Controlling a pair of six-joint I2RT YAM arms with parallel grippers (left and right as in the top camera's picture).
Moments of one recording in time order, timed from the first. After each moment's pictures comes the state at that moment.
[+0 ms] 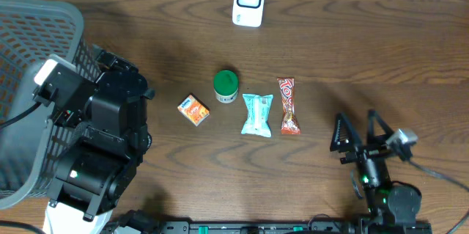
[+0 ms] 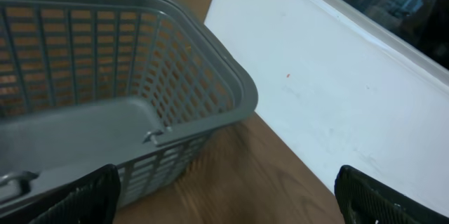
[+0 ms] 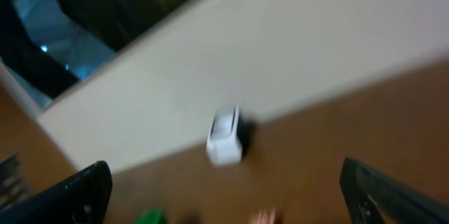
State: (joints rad) left arm -0.38 0.95 1.20 -0.76 -0.99 -0.88; right arm -0.01 0.08 0.05 0.15 -0.23 0.60
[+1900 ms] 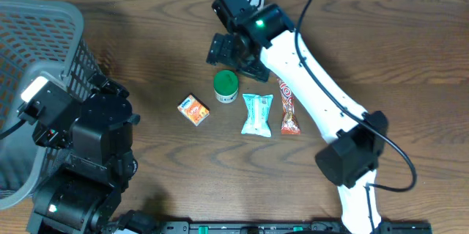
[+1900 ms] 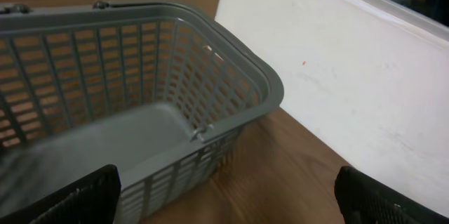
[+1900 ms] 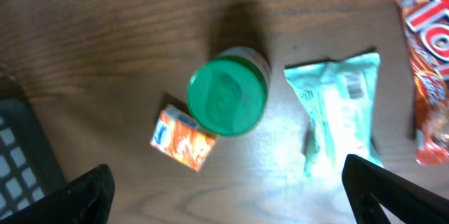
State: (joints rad) left arm -0.38 0.84 1.20 -0.89 -0.96 -0.76; right arm 0.64 2.16 2.21 -1.32 -0.05 0.96
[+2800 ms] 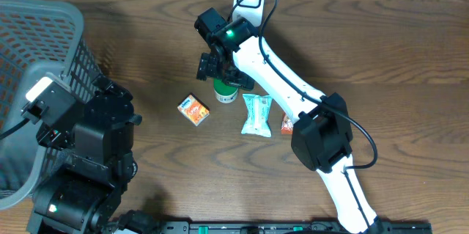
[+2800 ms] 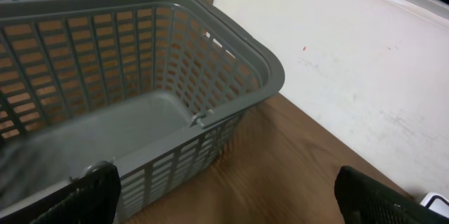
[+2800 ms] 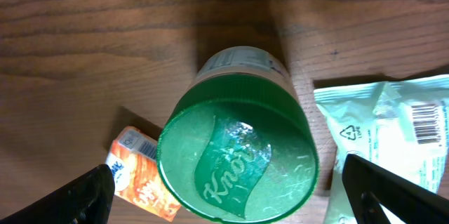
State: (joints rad) left arm -0.38 0.84 1.20 -0.93 -0.92 -0.77; right arm 0.68 2.37 2.23 -1.27 -0.06 0.90
